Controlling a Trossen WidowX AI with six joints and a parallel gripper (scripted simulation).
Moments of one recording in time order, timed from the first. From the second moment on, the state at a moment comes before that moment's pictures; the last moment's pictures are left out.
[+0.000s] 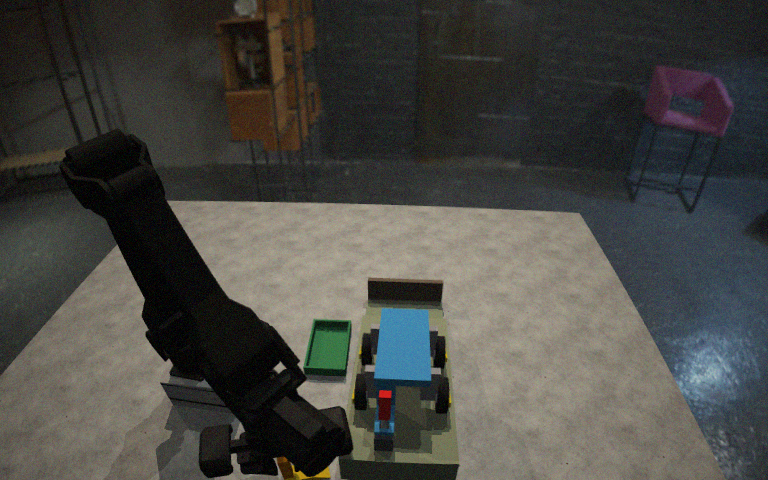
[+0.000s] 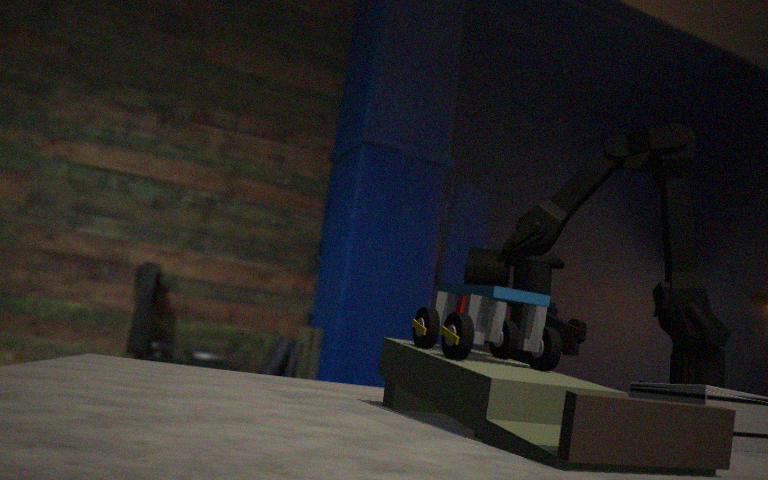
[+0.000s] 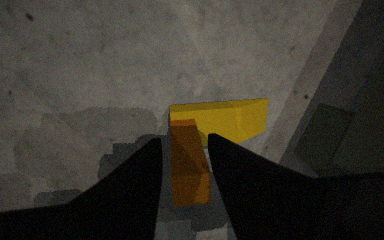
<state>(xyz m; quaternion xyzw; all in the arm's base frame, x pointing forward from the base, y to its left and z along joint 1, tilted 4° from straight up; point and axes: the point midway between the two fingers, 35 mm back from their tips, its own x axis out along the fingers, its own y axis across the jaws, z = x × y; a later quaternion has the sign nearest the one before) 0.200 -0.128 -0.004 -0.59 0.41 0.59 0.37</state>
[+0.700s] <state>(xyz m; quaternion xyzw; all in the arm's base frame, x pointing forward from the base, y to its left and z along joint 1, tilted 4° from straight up) 0.195 -0.124 0.030 -0.59 0.41 0.59 0.36</state>
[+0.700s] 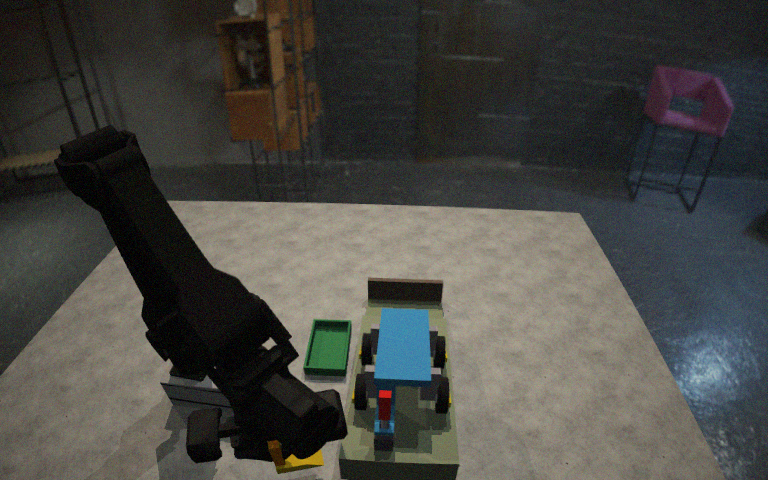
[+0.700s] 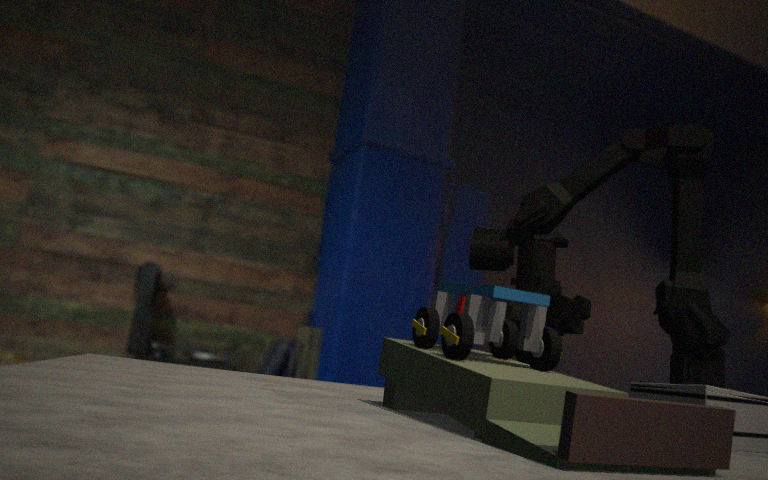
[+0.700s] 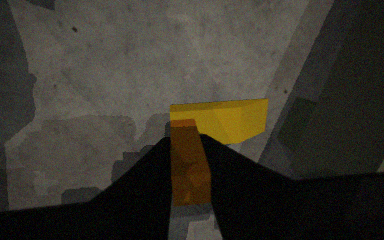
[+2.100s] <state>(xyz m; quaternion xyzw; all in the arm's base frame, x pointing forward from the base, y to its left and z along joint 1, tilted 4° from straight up) 0.204 -0.120 0.141 -0.59 0.42 0.59 0.37</state>
